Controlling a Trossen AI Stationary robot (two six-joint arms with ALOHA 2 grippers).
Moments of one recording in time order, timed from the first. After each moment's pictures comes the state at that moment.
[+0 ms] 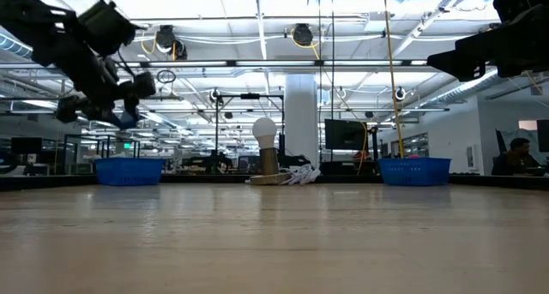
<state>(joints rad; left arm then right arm) 0.52 0.81 0.37 -0.14 -0.78 -0.88 0.29 0.01 0.06 -0.05 0.31 -0.12</state>
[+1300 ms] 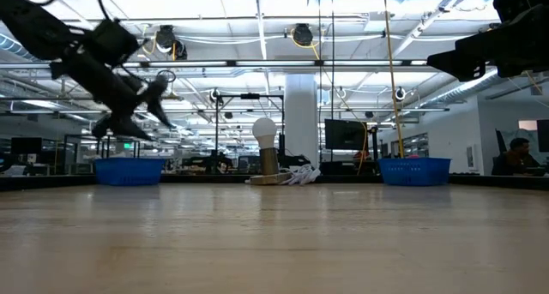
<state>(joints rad) 0.81 1.01 0.37 0.08 -0.14 -0.72 0.29 0.01 0.06 -0.05 0.31 -0.12</state>
